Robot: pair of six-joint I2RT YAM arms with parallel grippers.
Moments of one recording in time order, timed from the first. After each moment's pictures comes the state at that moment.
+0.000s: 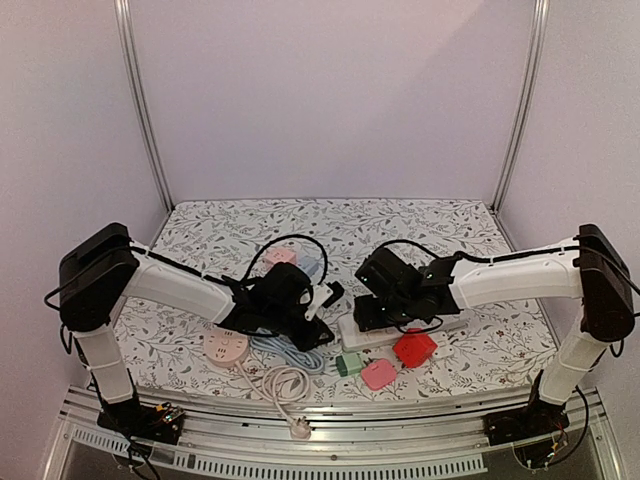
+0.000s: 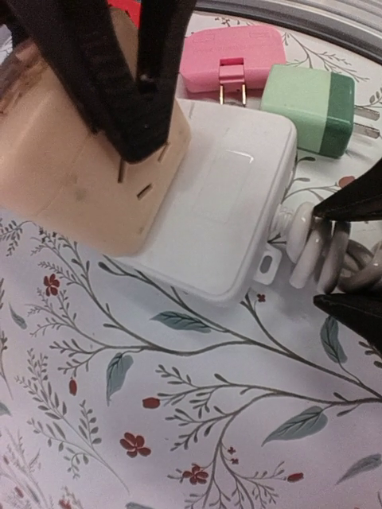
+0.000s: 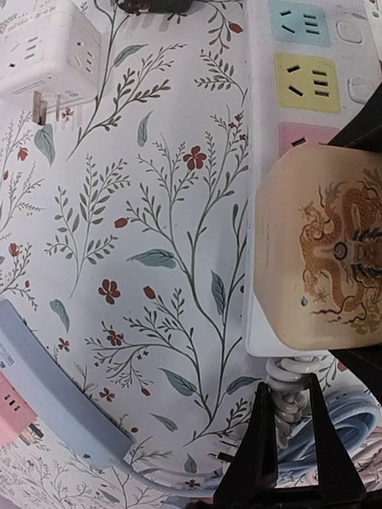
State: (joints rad) left arm -0.96 1.84 0.93 0.07 0.14 -0.13; right arm 1.02 1.69 1.07 -0.38 0.28 0.66
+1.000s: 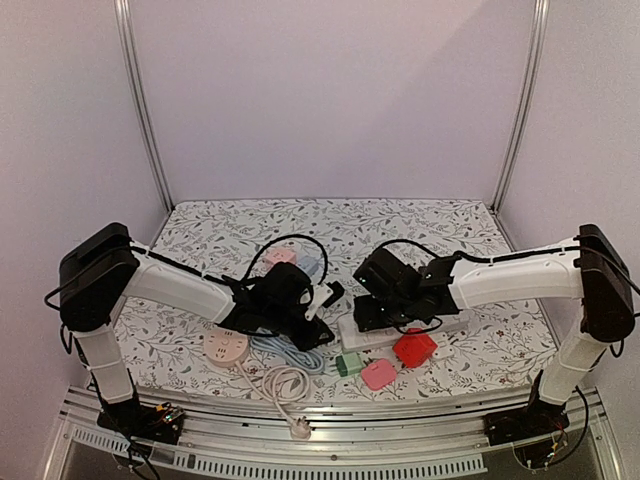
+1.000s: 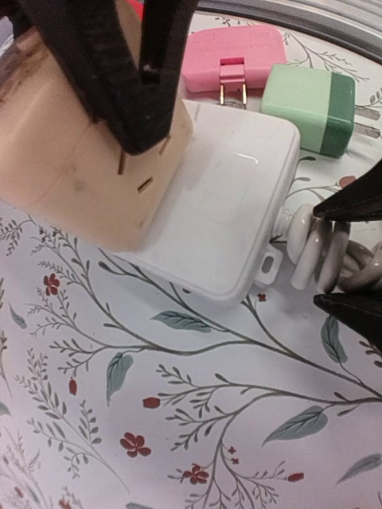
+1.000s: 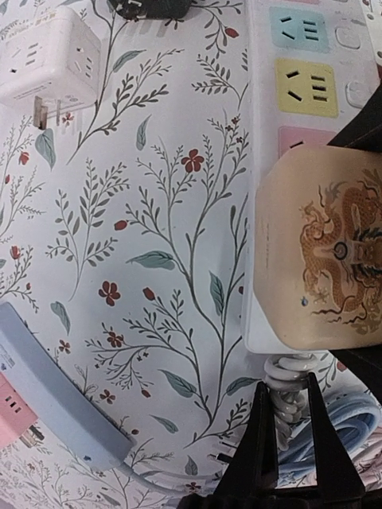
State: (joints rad) left arm -0.96 1.85 0.93 0.06 0.14 -0.13; right arm 1.04 1.71 1.11 -0.43 0.33 0.67
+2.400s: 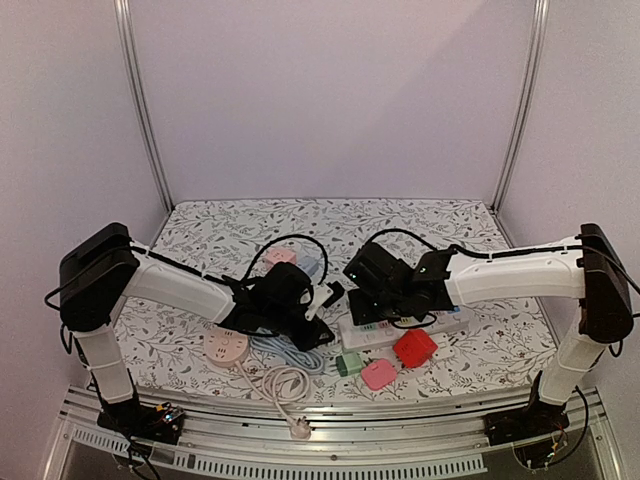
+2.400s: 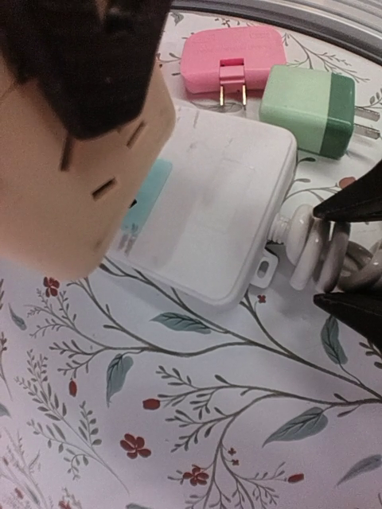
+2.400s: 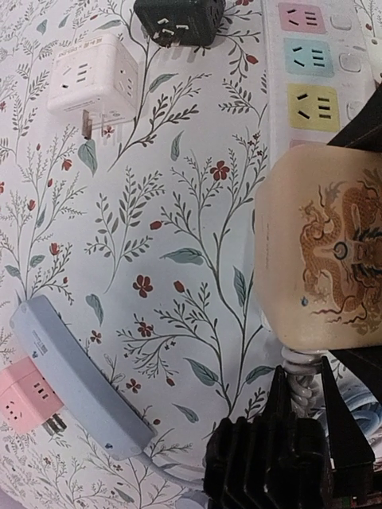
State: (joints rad) left arm -0.96 1.85 0.93 0.06 0.14 -0.13; right arm 1.08 1.72 1.19 -0.48 0.42 0.65
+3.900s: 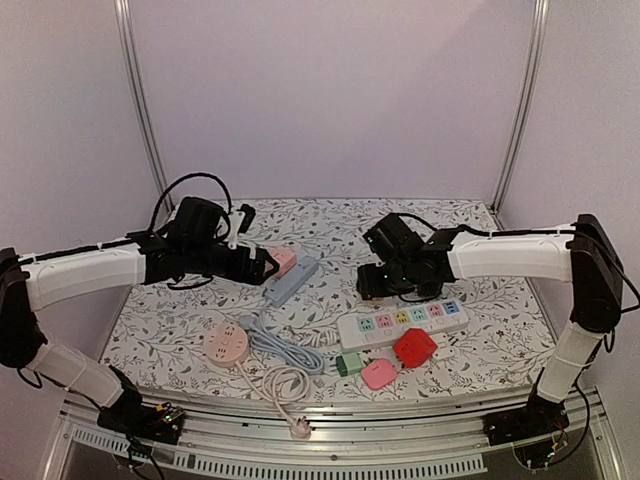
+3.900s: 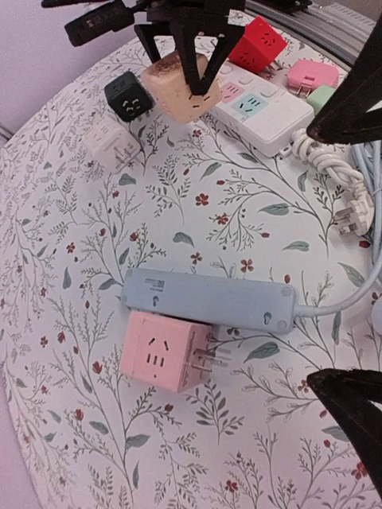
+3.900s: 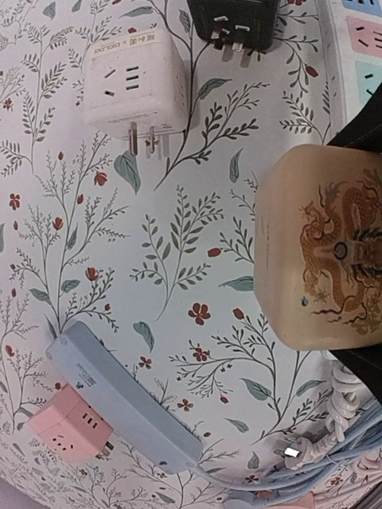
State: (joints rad) left arm -0.65 1.39 0.92 -0.22 0.10 -0.29; right arm 0.88 1.74 1.21 -0.43 0.25 0.54
